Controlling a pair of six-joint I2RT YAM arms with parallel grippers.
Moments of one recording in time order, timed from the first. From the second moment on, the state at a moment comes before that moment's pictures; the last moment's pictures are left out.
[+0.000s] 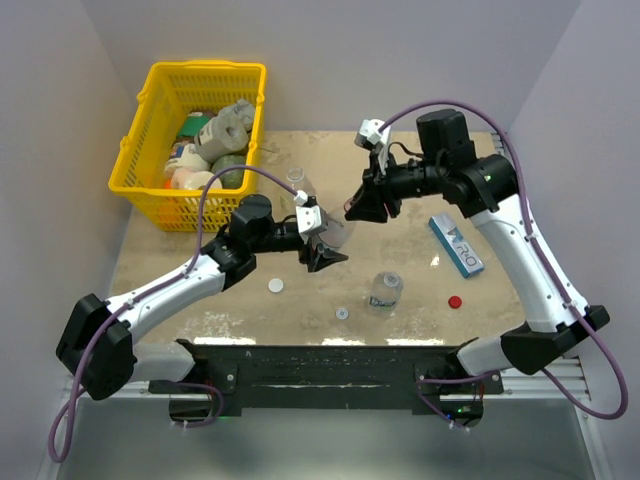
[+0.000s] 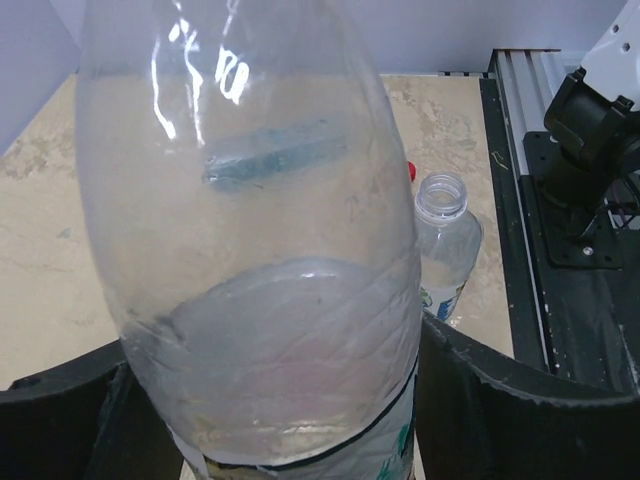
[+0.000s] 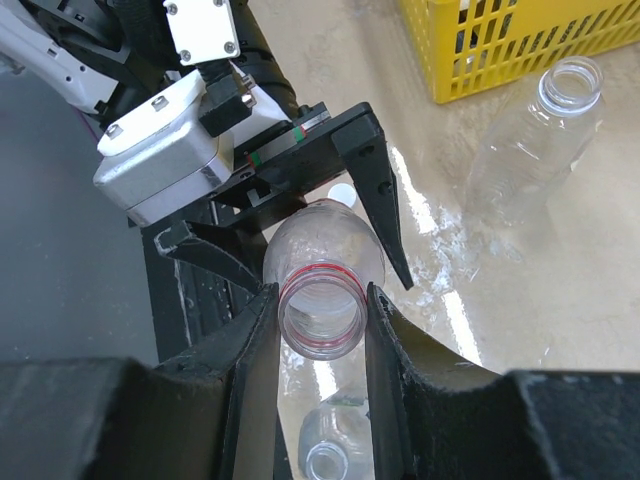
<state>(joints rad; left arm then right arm) -0.69 1.27 0.85 0.27 0.69 0.19 0.51 1.43 1.82 -1.04 -0.75 -0.28</state>
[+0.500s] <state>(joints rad) -0.69 1.27 0.82 0.28 0.67 0.18 0.52 1.43 1.81 -1.05 -0.69 -0.26</state>
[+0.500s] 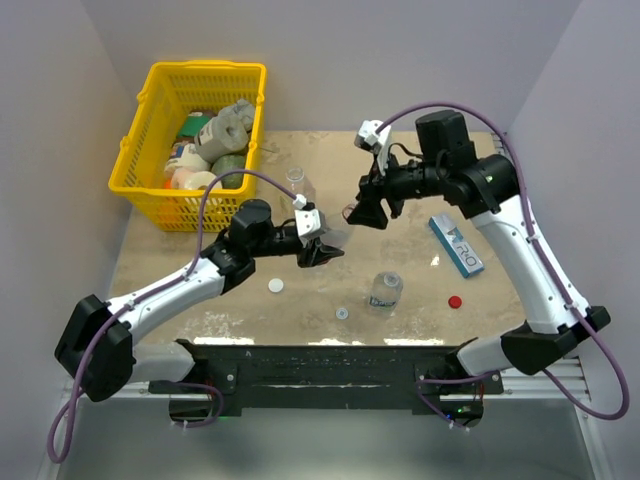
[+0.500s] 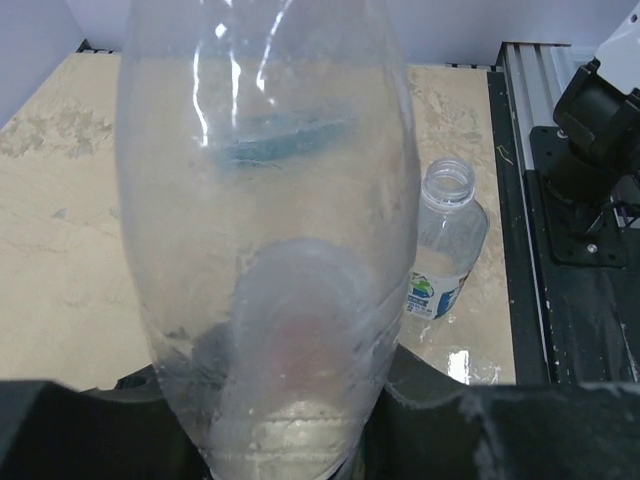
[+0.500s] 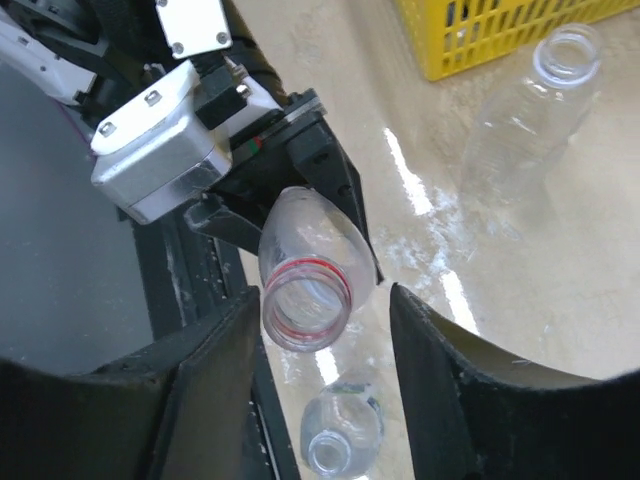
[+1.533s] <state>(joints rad) -0.69 1.17 0.70 0.29 0.60 0.19 0.25 0.94 0.87 -1.17 -0.03 -0.56</state>
